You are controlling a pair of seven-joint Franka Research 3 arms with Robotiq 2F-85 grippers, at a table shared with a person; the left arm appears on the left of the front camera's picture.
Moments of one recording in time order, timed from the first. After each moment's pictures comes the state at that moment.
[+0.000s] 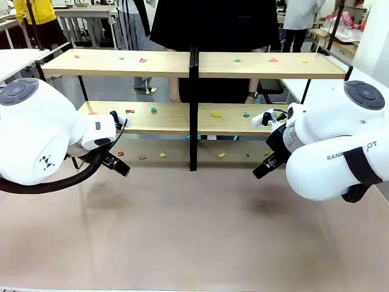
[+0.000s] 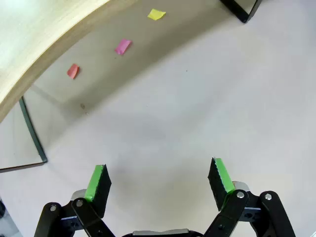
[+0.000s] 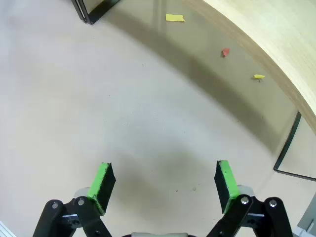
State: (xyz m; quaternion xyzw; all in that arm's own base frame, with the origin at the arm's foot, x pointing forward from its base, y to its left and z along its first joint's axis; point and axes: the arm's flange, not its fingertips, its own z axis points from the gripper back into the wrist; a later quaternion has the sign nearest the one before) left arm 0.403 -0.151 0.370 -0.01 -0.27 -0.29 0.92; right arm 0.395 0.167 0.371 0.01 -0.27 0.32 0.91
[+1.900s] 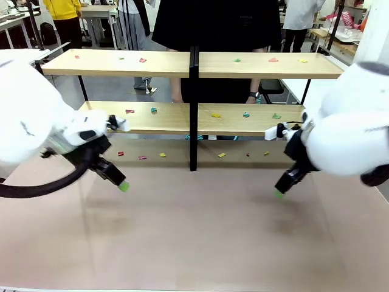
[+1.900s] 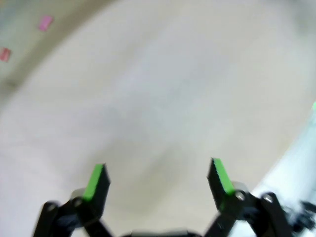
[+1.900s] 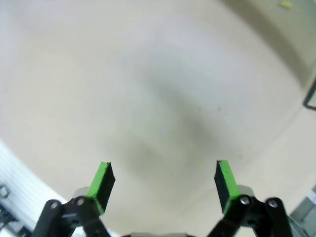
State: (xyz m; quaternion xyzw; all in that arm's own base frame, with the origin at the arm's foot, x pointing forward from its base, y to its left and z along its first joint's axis) left arm 0.365 -0.142 0.401 -0.15 -0.15 -0.35 0.91; right arm 0.360 0.127 0.394 0.04 -0.11 0.32 0.94
